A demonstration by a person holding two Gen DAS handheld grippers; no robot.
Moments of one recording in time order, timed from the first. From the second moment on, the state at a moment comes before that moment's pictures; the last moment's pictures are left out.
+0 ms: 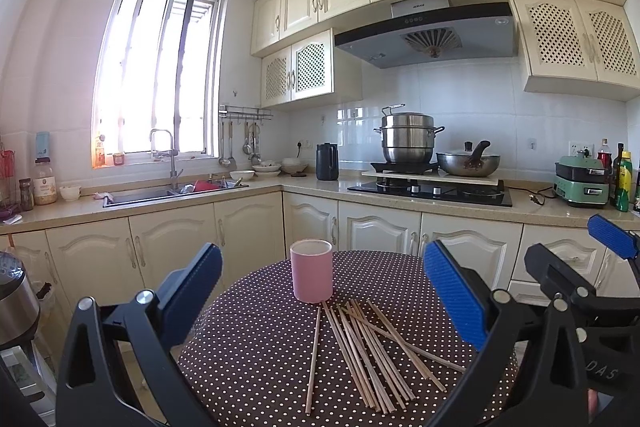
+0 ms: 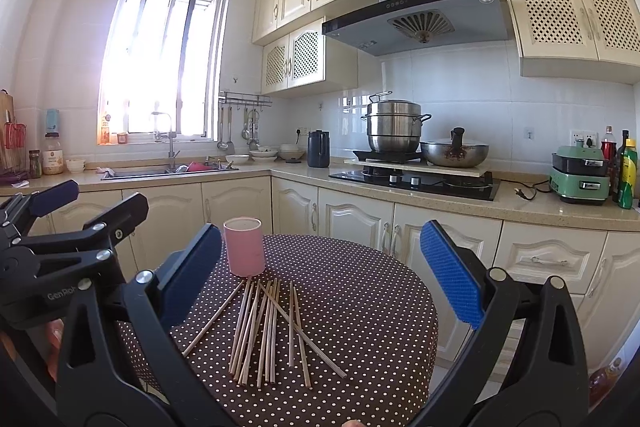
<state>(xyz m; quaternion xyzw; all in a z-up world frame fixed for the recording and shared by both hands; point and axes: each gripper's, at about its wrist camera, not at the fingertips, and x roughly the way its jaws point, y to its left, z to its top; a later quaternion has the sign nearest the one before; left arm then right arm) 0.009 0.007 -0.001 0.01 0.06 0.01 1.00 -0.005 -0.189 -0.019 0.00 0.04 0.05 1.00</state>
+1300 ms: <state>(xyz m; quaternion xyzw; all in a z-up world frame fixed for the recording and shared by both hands) 0.238 0.057 -0.111 0.01 0.40 -0.09 0.91 0.211 -0.179 -0.087 -0.05 0.32 0.14 0.93</state>
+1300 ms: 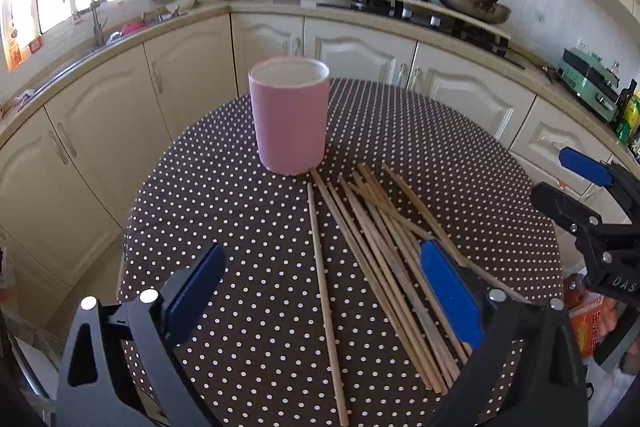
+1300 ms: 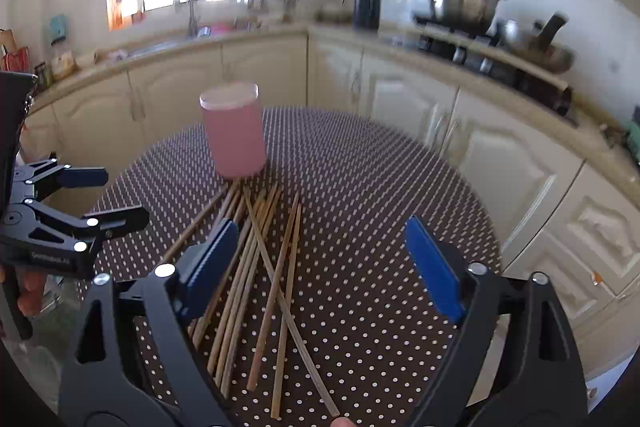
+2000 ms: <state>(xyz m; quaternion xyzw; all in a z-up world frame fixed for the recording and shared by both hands) 0.316 0.057 -0.194 0.00 0.56 -0.09 0.83 0.320 -0.143 -0.164 -0.01 0.56 0.20 0.80</state>
